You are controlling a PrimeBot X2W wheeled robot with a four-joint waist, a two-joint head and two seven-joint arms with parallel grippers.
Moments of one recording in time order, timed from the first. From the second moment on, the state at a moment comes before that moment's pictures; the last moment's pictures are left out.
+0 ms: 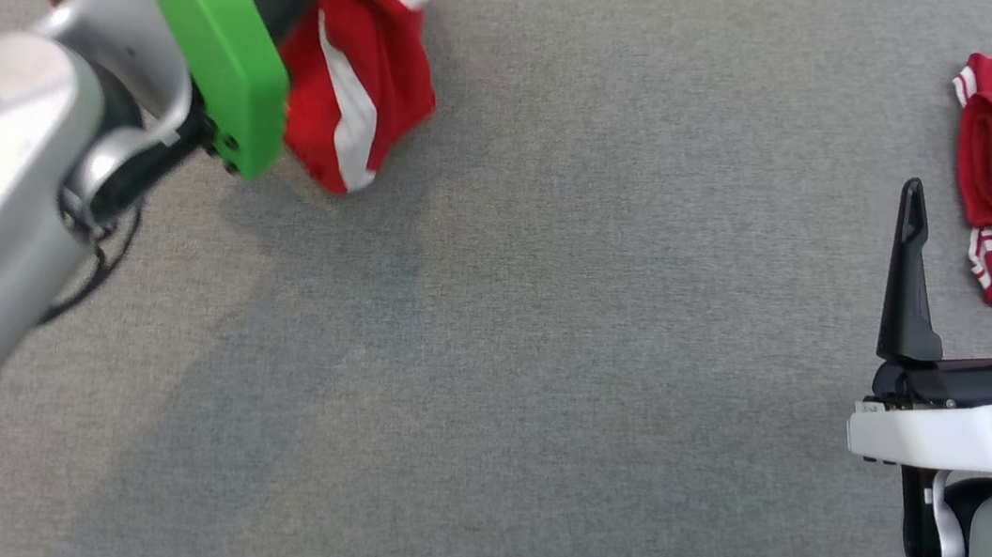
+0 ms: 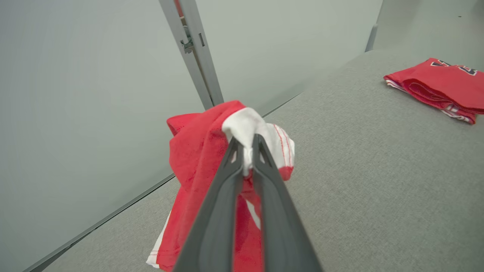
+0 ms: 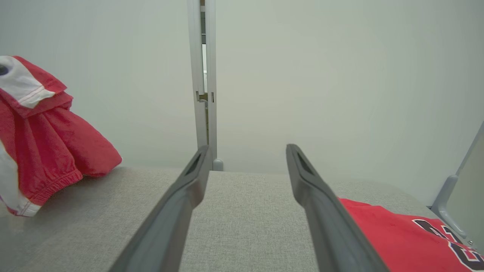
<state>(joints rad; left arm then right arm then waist) -1.09 0.55 -0.84 0.26 -0.83 -0.13 0.25 -0.20 -0.05 -0.08 -0.18 0.02 0.13 -0.15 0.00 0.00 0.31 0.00</state>
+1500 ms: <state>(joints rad) -0.40 0.28 -0.71 0.33 -0.72 0.06 -0.26 -0.15 -0.05 0.00 0.20 0.12 0.13 -0.26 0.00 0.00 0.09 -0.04</state>
